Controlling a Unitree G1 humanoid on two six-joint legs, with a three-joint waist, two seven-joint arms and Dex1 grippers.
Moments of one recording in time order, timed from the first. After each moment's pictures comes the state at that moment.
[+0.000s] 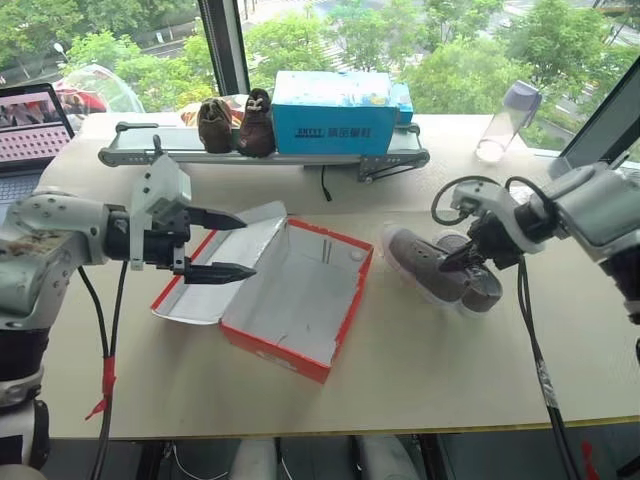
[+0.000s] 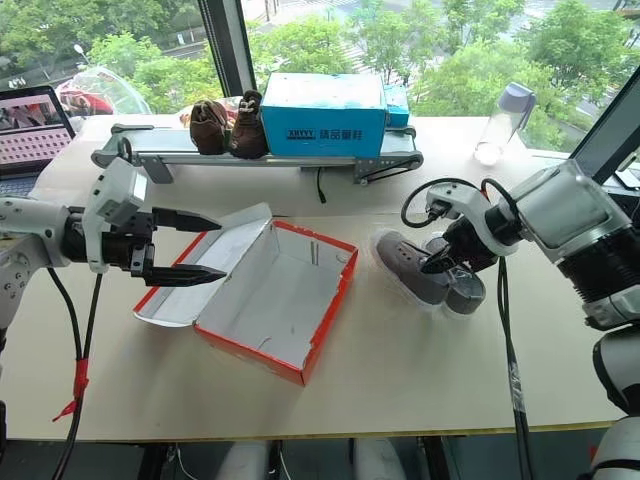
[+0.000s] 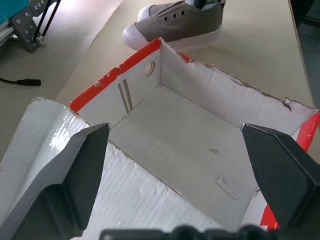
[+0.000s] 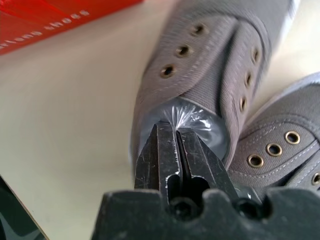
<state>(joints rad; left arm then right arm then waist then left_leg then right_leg) -0.61 1.02 0.06 -0.20 -0.60 0.71 -1.26 -1.13 -1.05 0.68 0.25 0.32 1.03 1.31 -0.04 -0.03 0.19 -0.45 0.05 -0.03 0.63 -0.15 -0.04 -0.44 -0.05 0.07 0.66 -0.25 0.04</state>
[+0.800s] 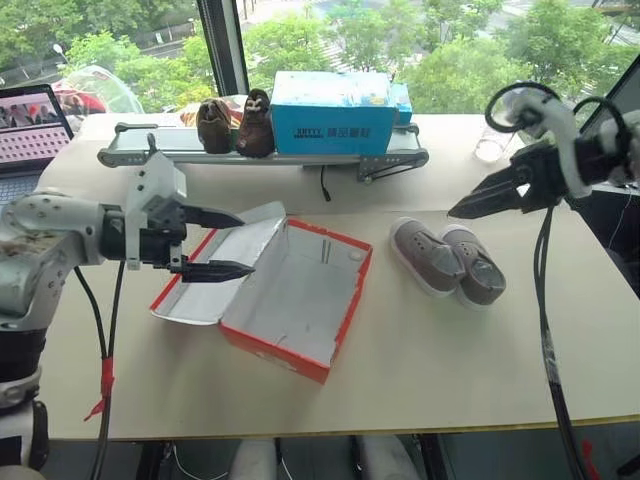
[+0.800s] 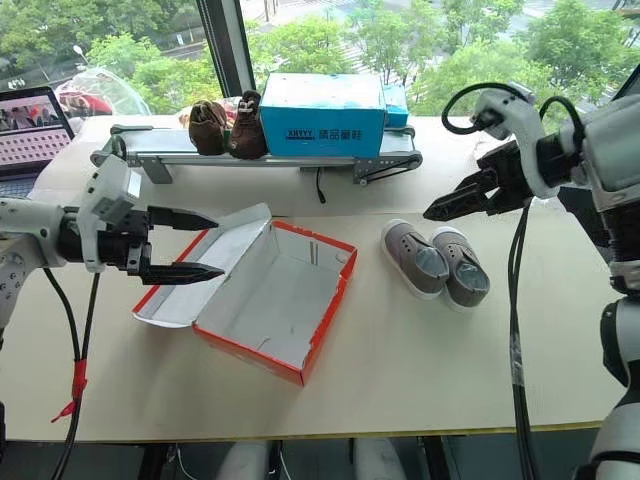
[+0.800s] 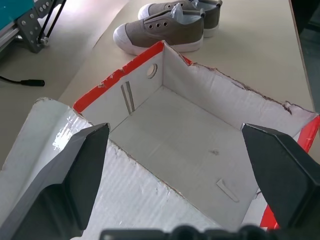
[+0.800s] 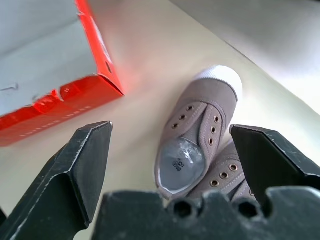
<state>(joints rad) -0.59 1.02 0.10 -0.20 -0.62 0.73 -1.24 -1.28 -1.03 0.32 0.26 0.31 1.16 1.35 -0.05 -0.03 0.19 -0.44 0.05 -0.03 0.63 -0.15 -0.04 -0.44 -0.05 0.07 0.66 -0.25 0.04</state>
